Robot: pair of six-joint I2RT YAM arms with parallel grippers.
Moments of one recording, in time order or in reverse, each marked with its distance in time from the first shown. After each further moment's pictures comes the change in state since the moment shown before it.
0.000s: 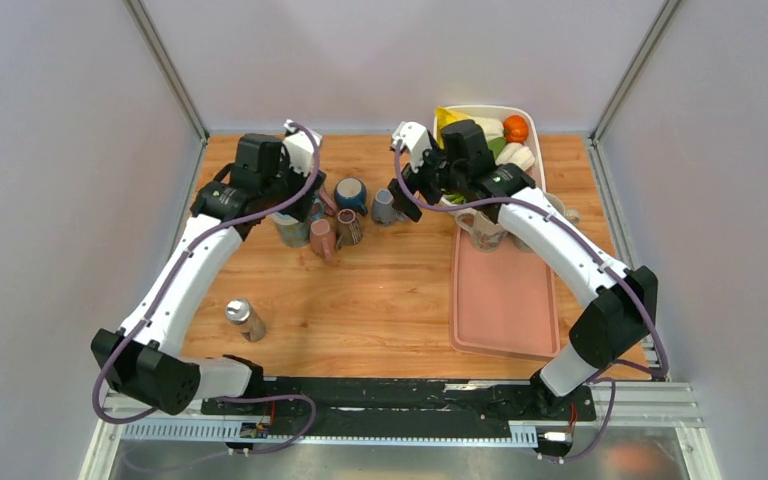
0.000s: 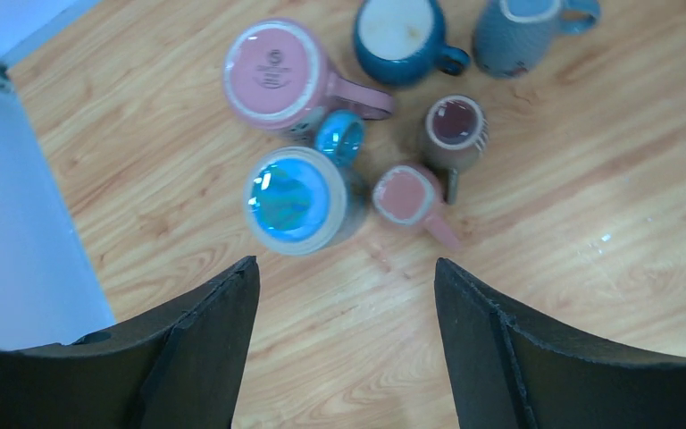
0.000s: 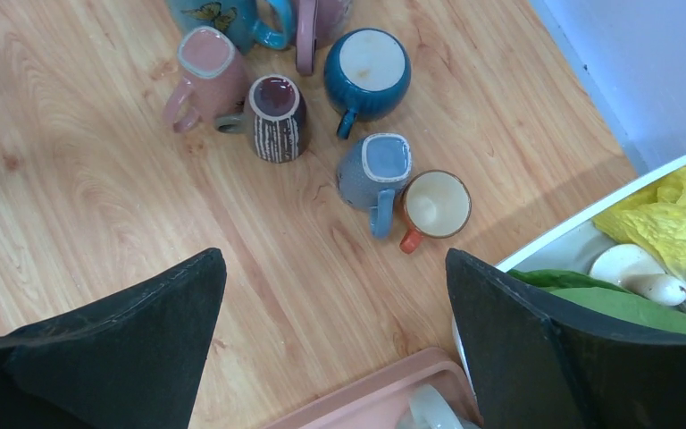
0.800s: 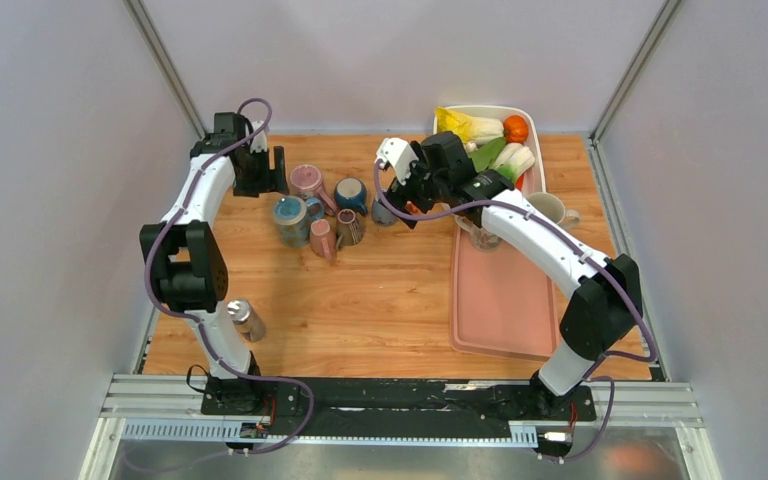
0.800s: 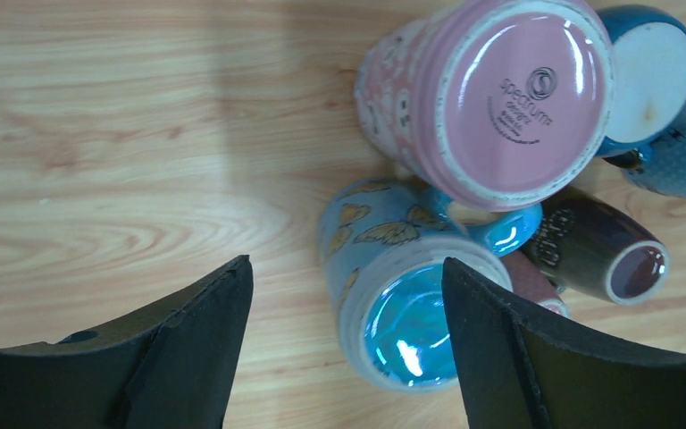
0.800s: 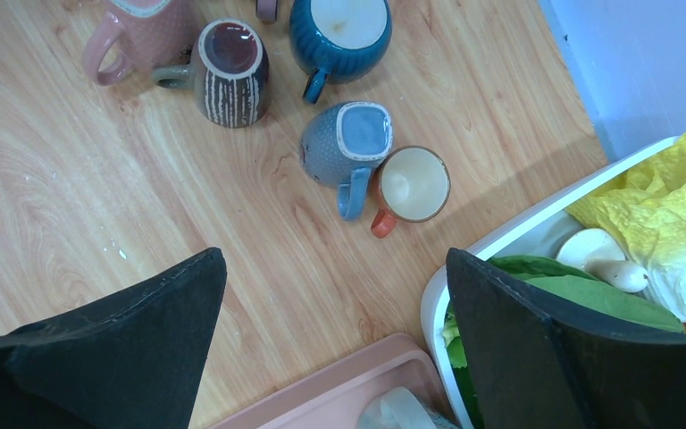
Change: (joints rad) left arm 0.442 0.517 0.232 -0.007 0.197 -0.282; right arm 0.087 0.079 -0.034 0.025 0.179 -0.111
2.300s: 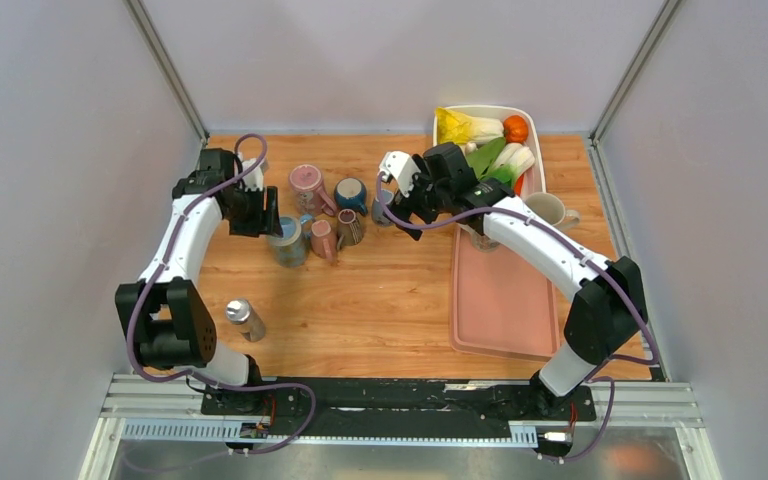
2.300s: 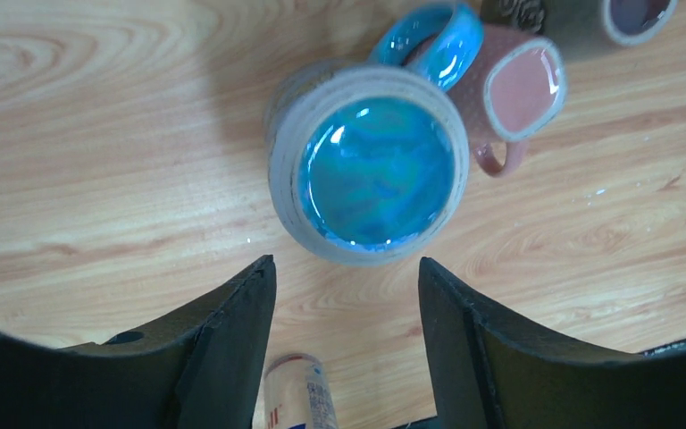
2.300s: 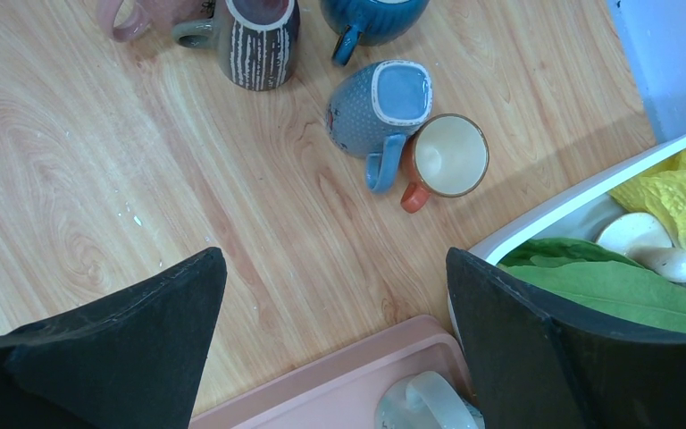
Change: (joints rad) left arm 0.023 -0.339 -0.360 -0.125 0.130 0.120; right arm 0.000 -0.026 -0.080 -0.001 -0.022 -0.013
